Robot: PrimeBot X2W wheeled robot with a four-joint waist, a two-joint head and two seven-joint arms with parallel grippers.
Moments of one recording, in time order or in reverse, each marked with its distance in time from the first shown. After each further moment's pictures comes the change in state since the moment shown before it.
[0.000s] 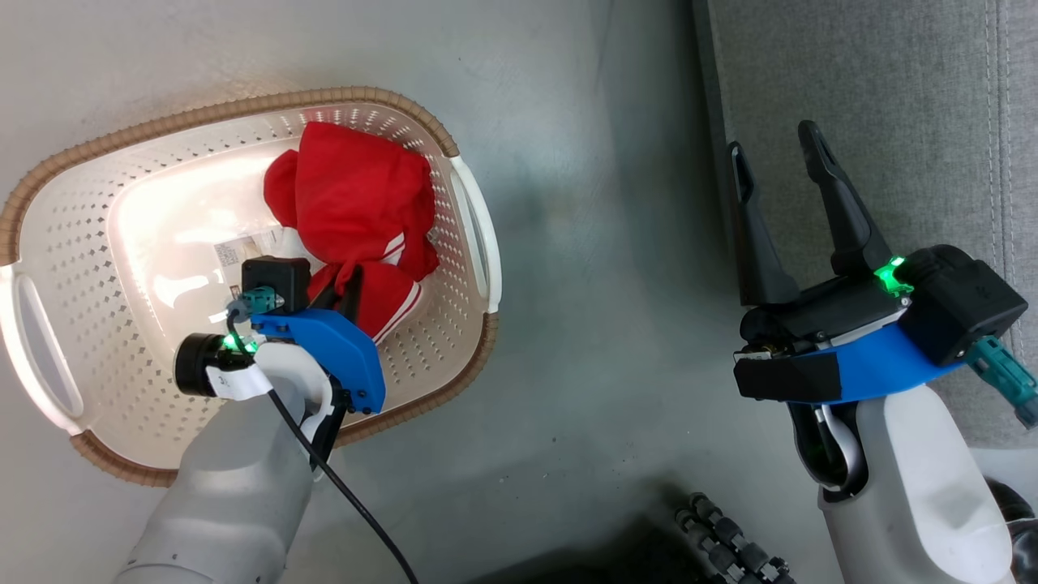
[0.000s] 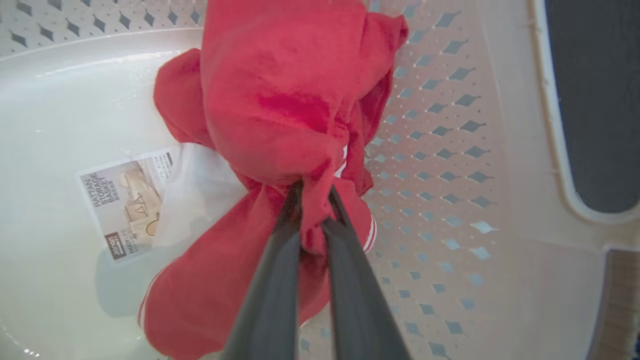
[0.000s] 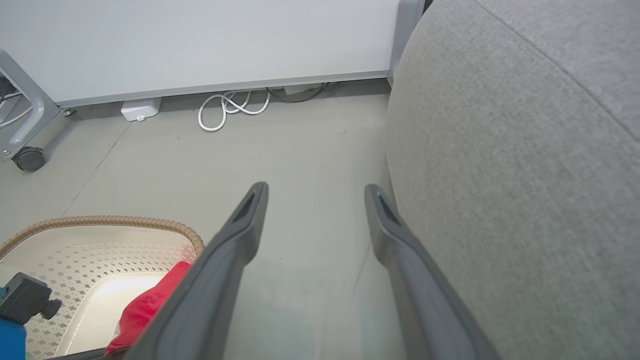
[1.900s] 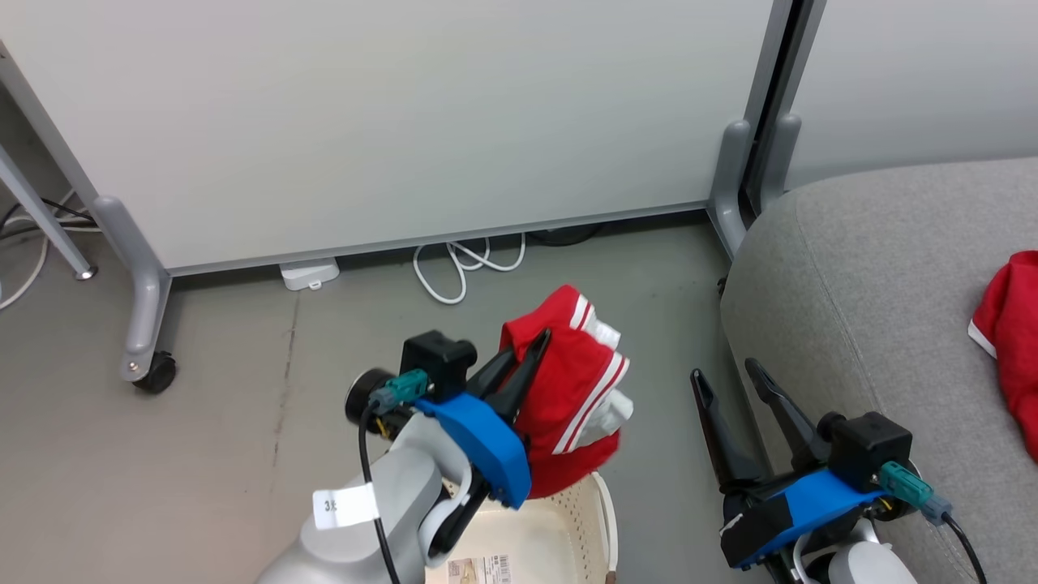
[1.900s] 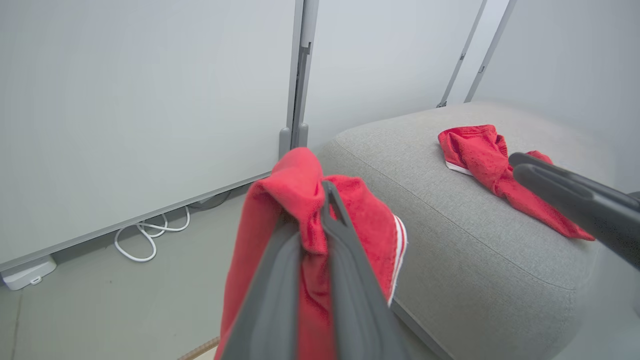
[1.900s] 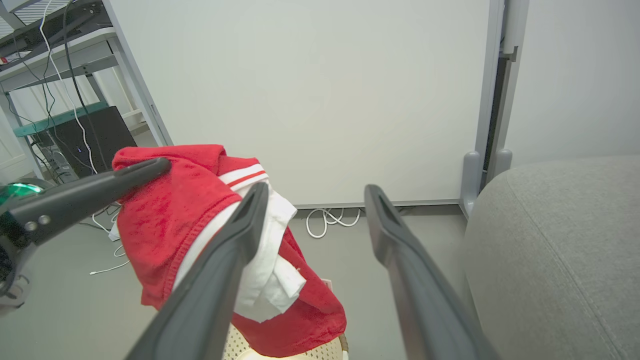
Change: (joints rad) left arm 0.194 -0.014 -0.253 -0.457 -0.100 0.000 -0.049; right arm 0.290 0.001 0.018 0.161 0.042 0.000 0.105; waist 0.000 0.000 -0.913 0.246
